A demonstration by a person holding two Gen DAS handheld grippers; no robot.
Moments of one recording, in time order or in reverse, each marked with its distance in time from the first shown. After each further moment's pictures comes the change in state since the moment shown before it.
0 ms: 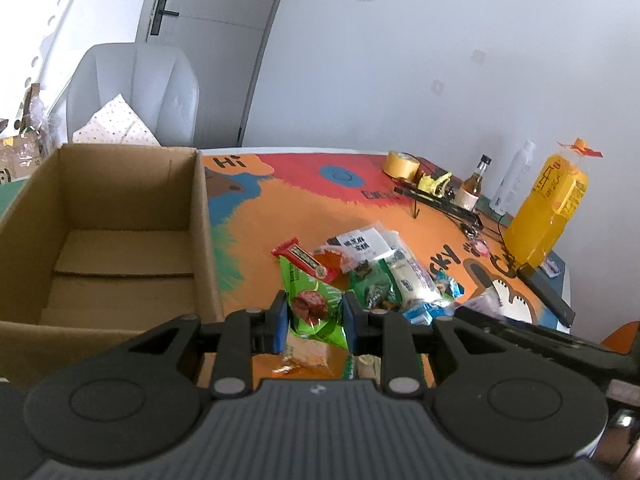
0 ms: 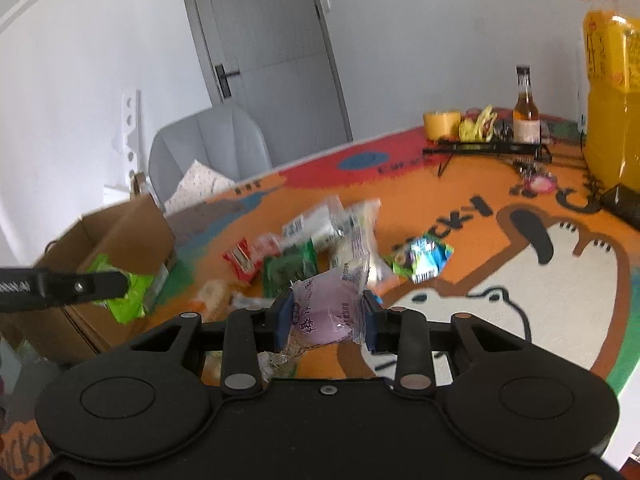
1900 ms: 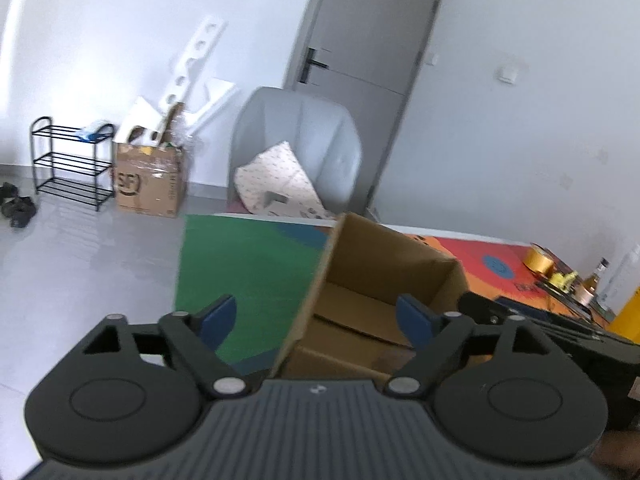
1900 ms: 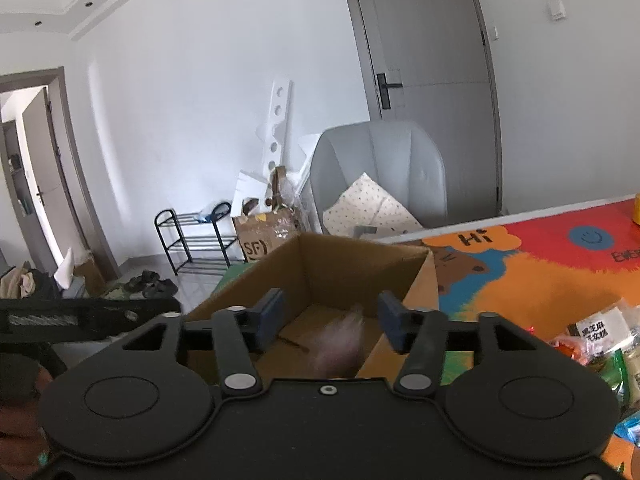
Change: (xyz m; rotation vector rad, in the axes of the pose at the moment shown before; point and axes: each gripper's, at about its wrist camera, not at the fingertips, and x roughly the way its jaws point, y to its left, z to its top) left arm -0.102 0.150 0.019 -0.193 -0.176 0.330; right arm 0.052 0.202 0.031 -0.232 -0.012 0.325
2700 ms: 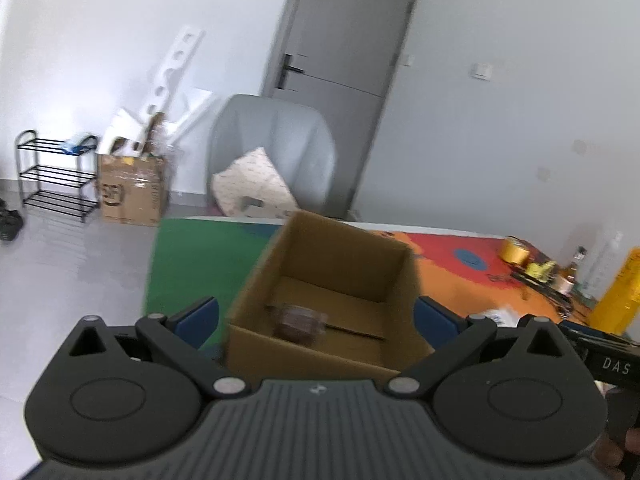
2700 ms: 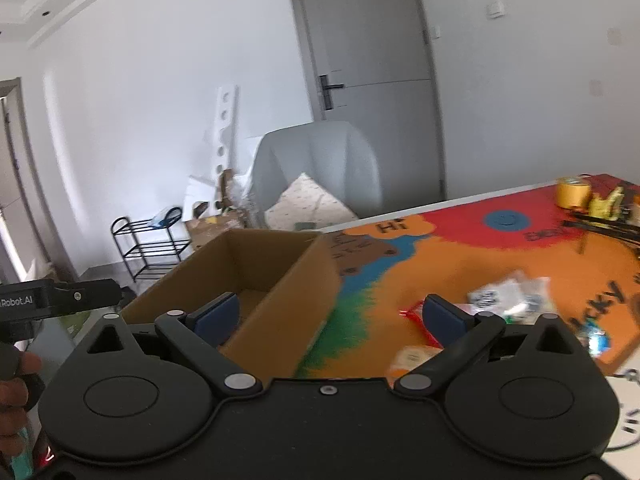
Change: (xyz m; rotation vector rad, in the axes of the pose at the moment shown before) left arm -0.017 -0.042 -0.011 0.052 -0.005 -0.077; right arm -0.079 -0.048 -0.007 0.067 -0.004 -0.153
